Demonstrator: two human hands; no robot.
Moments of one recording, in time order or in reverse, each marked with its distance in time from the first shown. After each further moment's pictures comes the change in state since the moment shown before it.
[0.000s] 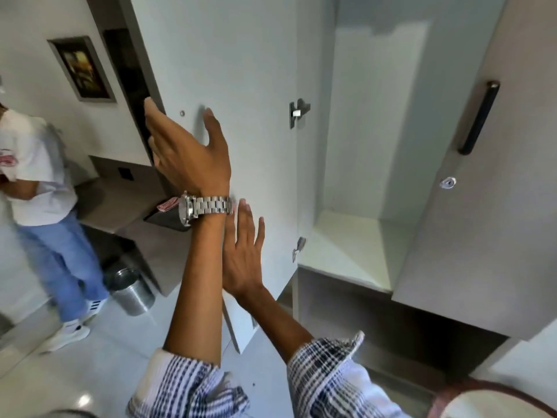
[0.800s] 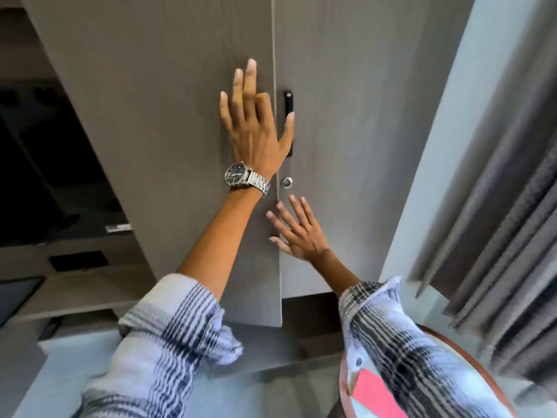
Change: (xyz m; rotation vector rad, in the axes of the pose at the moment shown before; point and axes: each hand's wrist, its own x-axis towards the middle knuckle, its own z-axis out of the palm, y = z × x) left_hand -0.198 0.221 0.193 -0.362 -0.328 0.695; right_hand -0.048 0.366 -0.222 -0.793 0.115 -0.207
